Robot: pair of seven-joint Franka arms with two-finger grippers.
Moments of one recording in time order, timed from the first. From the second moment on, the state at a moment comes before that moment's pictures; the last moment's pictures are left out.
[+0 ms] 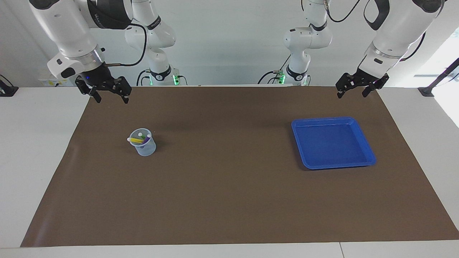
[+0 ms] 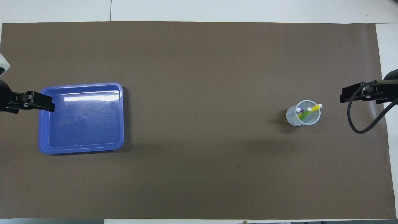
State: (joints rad) left arm -0.03 -0.08 -0.05 -1.69 0.00 1.56 -0.05; right arm 0.01 -0.05 -0.04 -1.68 -0.01 1.61 0.04
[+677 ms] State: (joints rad) left arm -0.03 -0.08 -0.05 -1.69 0.00 1.56 -0.05; right arm 0.01 -0.06 -0.03 -1.77 -0.01 1.72 0.04
